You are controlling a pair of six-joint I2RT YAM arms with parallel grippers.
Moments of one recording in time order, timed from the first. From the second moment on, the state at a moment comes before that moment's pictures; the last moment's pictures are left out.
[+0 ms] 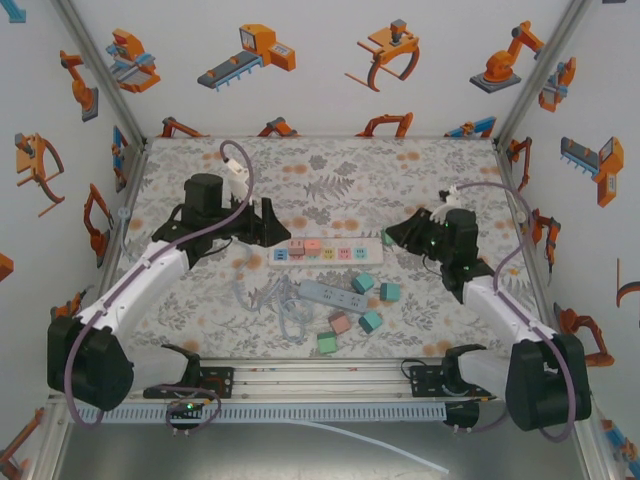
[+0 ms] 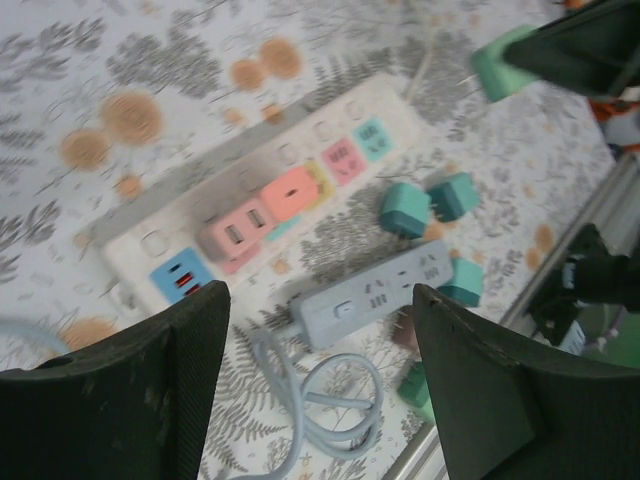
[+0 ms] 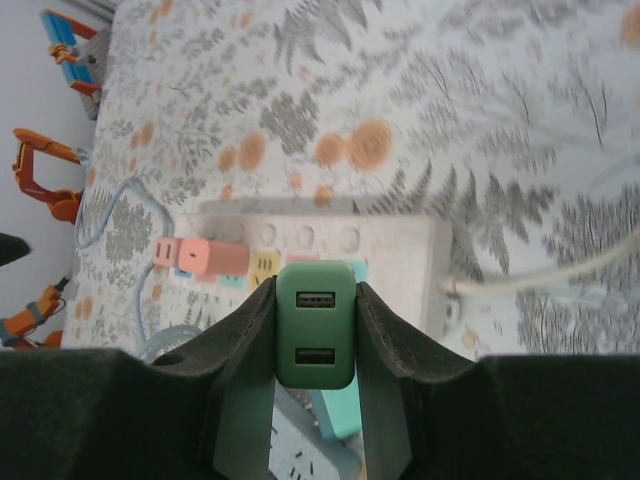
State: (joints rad) left arm -0.41 1.23 0.93 -0.25 0.56 -0.21; right arm 0.18 1.10 0.49 0.20 -0.36 0.65
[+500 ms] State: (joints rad) left arm -0.50 1.21 0.93 -0.22 0.87 -0.04; right arm 0.18 1.17 0.34 0.21 -0.34 0.79
